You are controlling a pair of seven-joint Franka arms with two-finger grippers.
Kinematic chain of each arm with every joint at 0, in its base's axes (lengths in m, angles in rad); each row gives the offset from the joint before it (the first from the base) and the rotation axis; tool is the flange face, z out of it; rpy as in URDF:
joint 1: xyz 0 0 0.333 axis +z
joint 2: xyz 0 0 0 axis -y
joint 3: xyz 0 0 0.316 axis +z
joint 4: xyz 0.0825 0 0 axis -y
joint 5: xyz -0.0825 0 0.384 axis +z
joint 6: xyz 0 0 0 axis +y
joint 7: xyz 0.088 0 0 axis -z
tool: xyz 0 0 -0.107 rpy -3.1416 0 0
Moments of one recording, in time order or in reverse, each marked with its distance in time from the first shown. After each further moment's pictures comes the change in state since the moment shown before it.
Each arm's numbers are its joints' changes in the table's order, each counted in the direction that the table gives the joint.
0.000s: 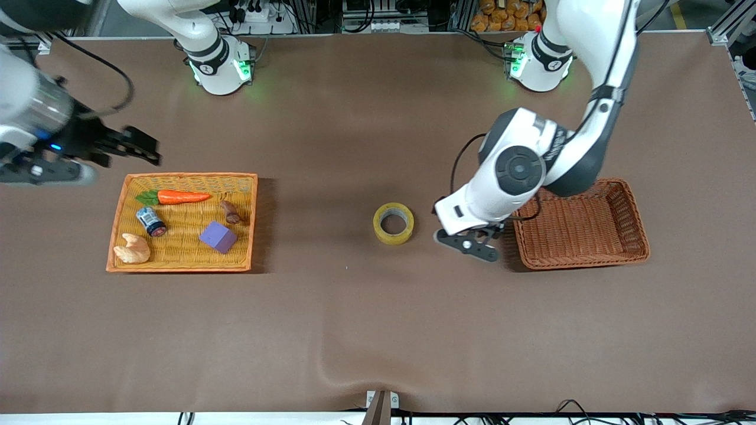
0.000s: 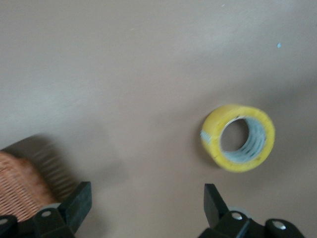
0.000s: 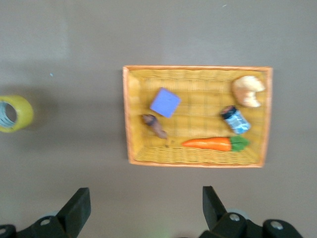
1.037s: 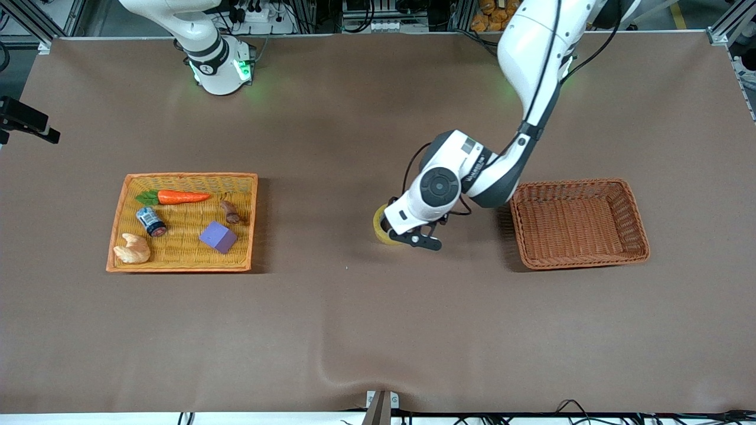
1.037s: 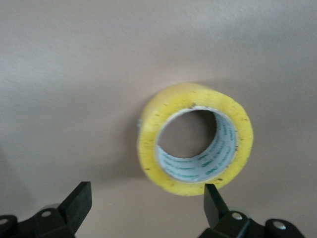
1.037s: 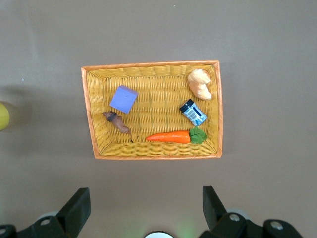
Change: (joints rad) left arm -0.153 -0.189 0.003 0.001 -0.068 -0.095 -0.228; right arm -0.114 0.059 -0.102 -0.027 0.008 0.033 -0.169
